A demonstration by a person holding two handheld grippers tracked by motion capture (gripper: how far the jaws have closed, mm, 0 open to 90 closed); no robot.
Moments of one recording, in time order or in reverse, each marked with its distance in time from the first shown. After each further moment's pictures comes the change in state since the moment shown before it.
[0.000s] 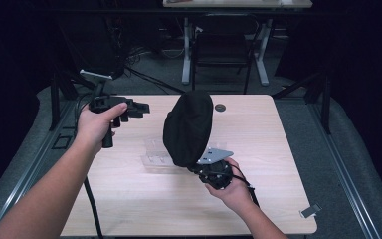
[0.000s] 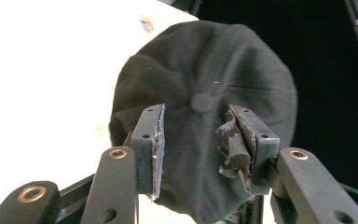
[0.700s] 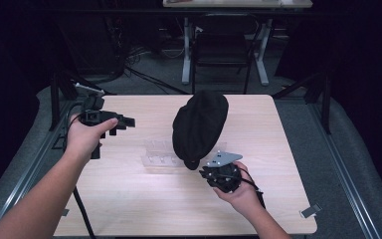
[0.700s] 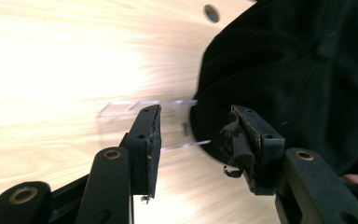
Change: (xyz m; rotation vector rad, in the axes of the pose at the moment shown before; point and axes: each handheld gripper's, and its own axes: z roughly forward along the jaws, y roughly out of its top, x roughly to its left) left arm 0.039 -0.018 -0.007 0.024 0.215 0.085; right arm -0.009 -0.019 -0.012 0.028 -0.021 0.033
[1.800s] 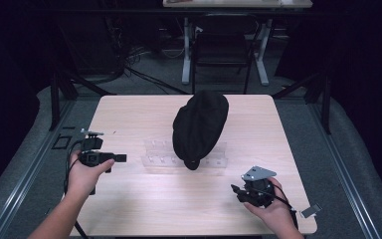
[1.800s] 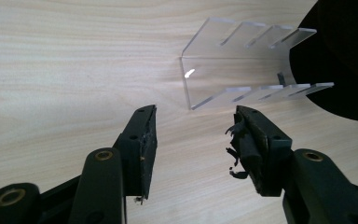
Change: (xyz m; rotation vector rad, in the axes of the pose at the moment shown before) left arm 0.072 -0.090 0.043 0.002 0.147 0.077; right arm -0.034 -0.081 -0.040 0.103 -0.183 0.099
